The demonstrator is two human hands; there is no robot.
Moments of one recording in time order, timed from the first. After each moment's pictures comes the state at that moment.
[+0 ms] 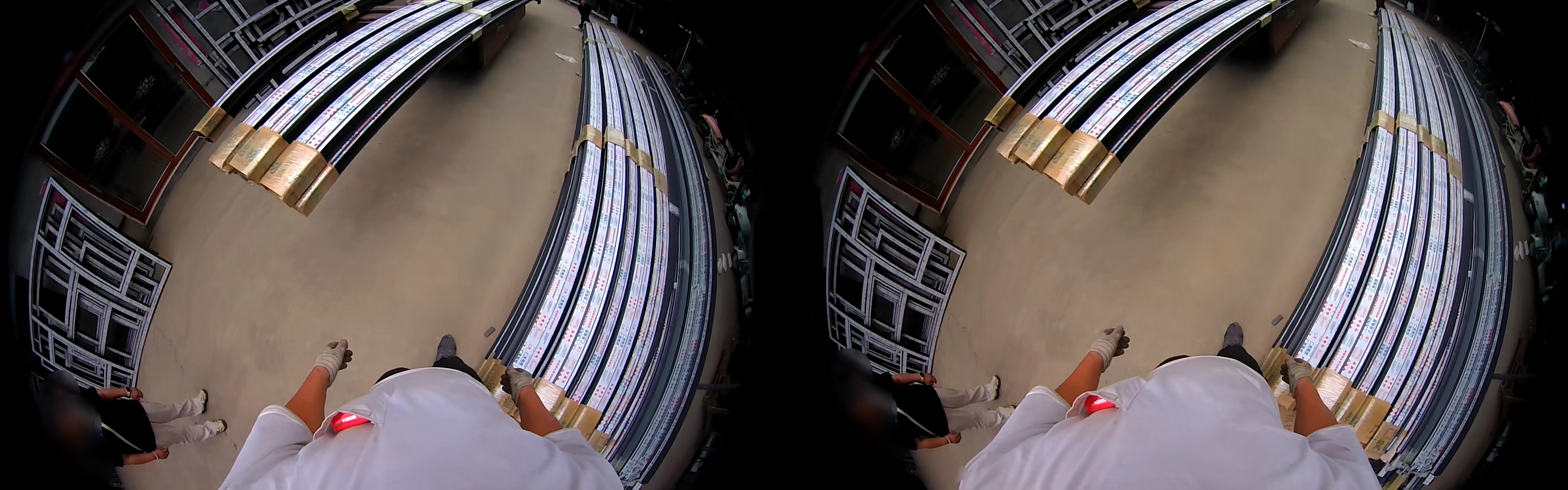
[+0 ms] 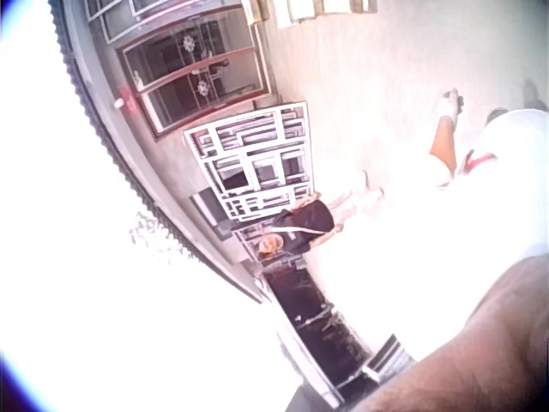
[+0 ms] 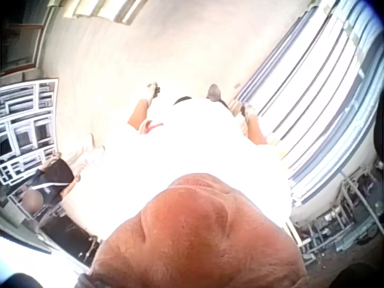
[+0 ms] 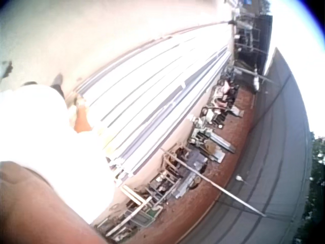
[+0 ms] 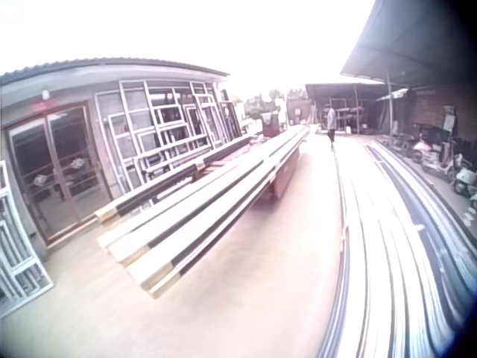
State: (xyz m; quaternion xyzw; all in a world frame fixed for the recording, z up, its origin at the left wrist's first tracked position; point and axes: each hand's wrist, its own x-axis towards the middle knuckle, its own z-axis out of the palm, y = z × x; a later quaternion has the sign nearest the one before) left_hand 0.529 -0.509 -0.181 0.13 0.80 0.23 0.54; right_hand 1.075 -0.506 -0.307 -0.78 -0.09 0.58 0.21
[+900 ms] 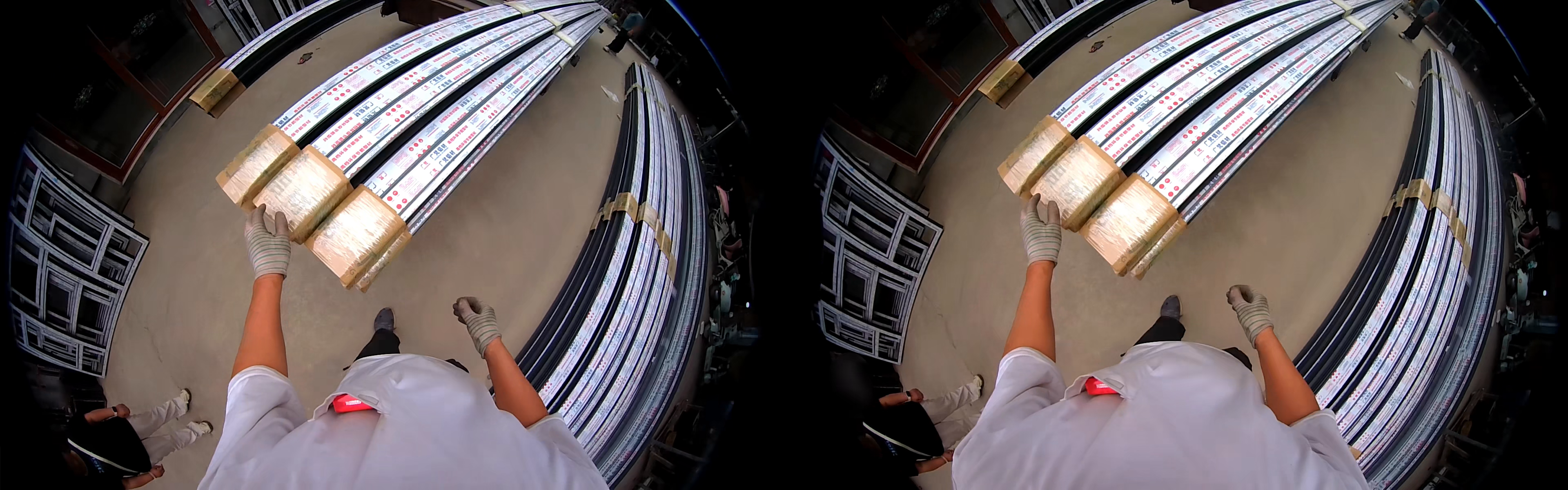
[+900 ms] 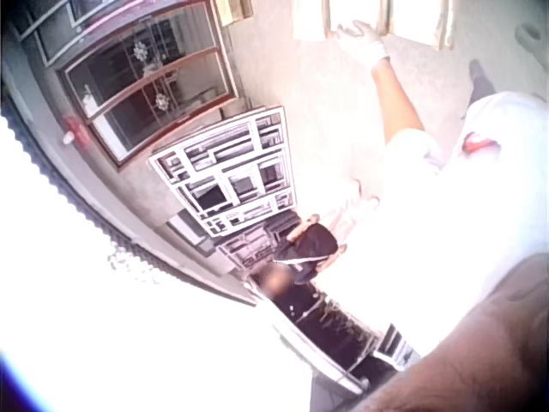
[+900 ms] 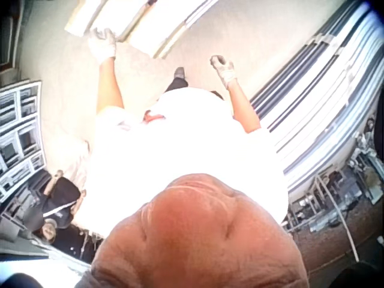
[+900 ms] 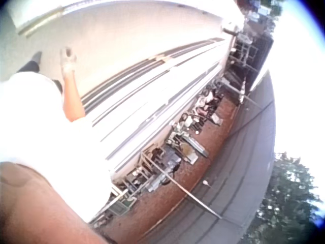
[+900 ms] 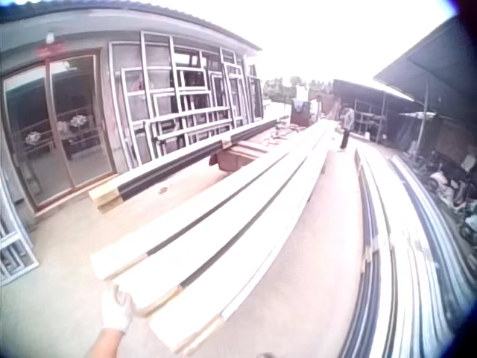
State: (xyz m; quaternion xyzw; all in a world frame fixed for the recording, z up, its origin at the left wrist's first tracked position) left_hand 0.139 -0.056 -0.026 0.42 0.82 0.37 -0.10; right_hand 0.598 -0.066 -0.116 -0.61 -0.42 0.61 0.27
